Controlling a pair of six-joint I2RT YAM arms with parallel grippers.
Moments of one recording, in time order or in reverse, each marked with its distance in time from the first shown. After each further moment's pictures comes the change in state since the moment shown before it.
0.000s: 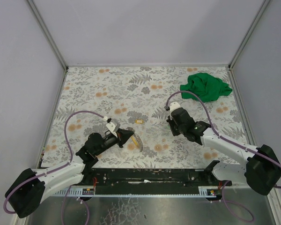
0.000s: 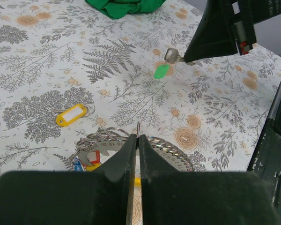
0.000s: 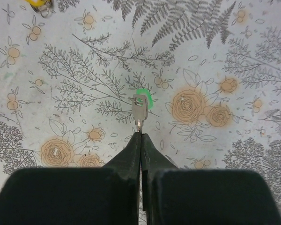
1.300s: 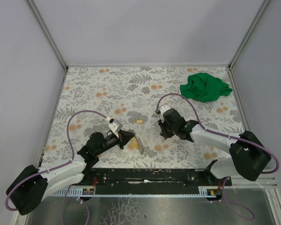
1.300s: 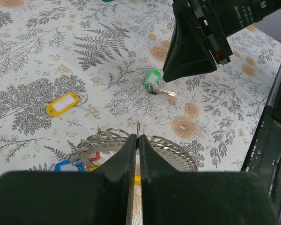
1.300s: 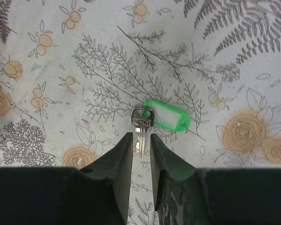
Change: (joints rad) left arm 0.000 0.059 0.001 0.001 0.047 0.000; right arm 0.035 0.207 -0.001 0.124 -0.134 0.010
